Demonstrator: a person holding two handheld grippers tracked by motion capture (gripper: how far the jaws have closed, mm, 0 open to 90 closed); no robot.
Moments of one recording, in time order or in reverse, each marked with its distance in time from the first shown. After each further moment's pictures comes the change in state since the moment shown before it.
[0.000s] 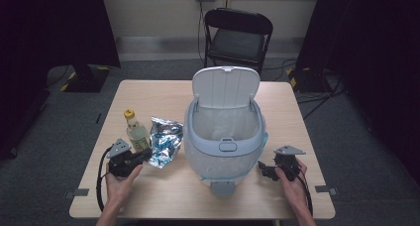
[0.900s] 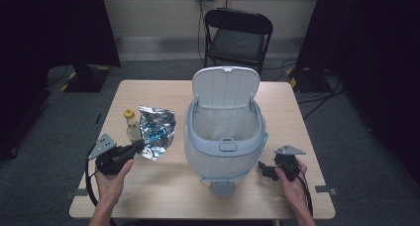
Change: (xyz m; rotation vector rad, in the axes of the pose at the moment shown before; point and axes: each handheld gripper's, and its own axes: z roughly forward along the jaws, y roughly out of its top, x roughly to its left) left arm -0.003 0.027 -0.035 -0.164 0.000 0.024; right arm 0.000 0.000 0.000 0.000 0.000 0.000
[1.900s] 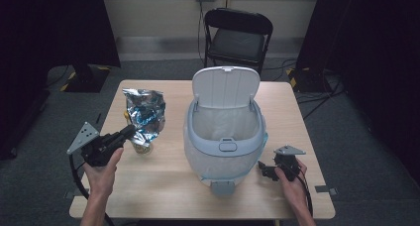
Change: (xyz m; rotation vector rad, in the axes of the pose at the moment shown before) left arm -0.001 0.047 -0.023 -0.168 -0.012 0.010; right arm 0.000 0.000 0.000 0.000 -0.003 0.002
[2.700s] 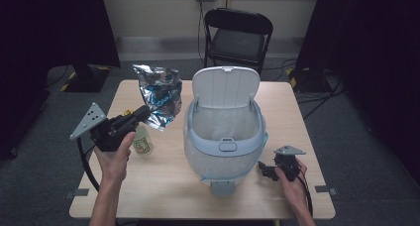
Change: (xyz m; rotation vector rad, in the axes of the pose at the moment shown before) left arm -0.039 0.056 0.027 -0.130 -0.142 0.019; right arm 0.000 0.000 0.000 0.000 0.000 0.000
